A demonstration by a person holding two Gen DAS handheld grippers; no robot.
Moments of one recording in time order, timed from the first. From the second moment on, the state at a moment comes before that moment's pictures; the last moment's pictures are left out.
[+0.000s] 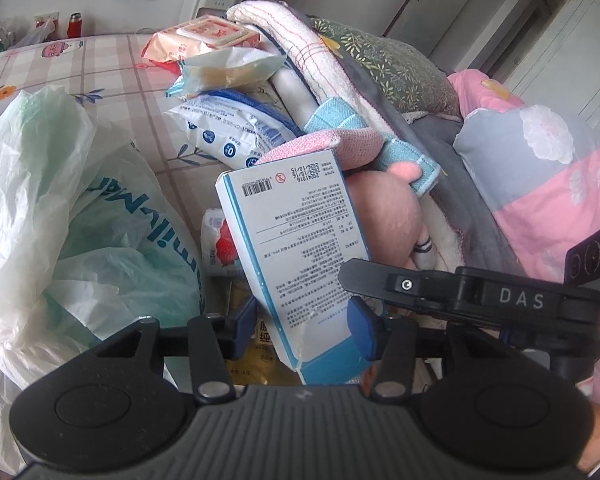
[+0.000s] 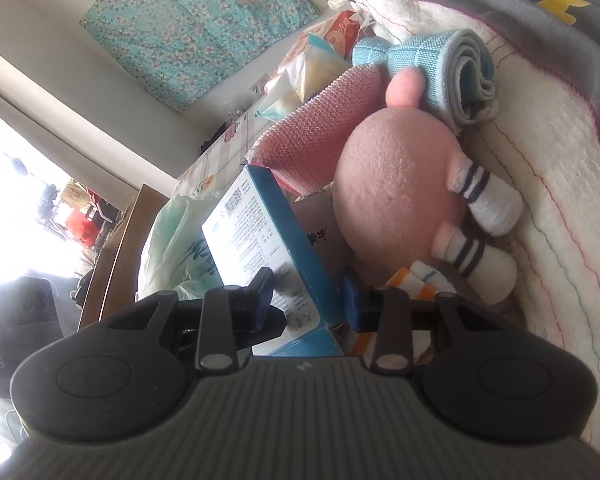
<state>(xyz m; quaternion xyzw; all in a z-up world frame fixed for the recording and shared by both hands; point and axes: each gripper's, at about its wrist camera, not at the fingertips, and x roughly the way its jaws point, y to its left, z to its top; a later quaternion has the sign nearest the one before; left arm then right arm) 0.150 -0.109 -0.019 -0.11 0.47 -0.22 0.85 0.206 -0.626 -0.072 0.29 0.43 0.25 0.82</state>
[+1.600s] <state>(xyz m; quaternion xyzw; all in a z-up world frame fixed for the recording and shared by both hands) 0.221 0.257 0.003 -0.19 0.53 0.04 0.82 0.270 -0.273 0.031 0.18 0.41 0.42 0.79</state>
